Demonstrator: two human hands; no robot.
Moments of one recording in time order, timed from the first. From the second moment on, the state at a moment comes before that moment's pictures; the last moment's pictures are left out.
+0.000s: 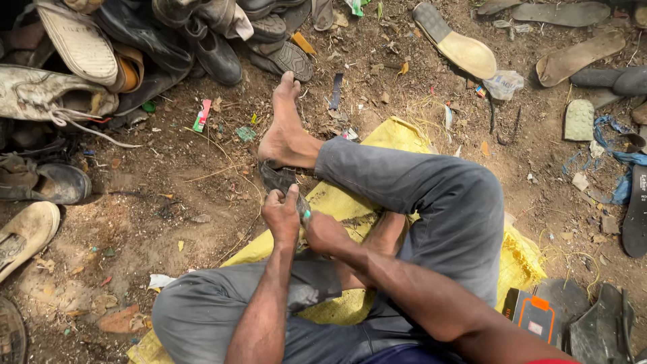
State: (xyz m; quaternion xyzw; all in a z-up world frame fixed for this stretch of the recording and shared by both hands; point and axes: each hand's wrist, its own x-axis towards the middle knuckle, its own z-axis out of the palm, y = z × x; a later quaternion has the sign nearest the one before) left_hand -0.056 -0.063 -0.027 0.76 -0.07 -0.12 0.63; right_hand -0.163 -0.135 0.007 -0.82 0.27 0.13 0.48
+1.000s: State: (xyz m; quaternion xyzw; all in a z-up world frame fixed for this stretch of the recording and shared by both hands) left_hand 0.000 -0.030 0.018 0.61 -0.11 -0.34 0.71; right_hand -0.201 -0.100 -0.034 -0.61 0.39 0.13 0.68
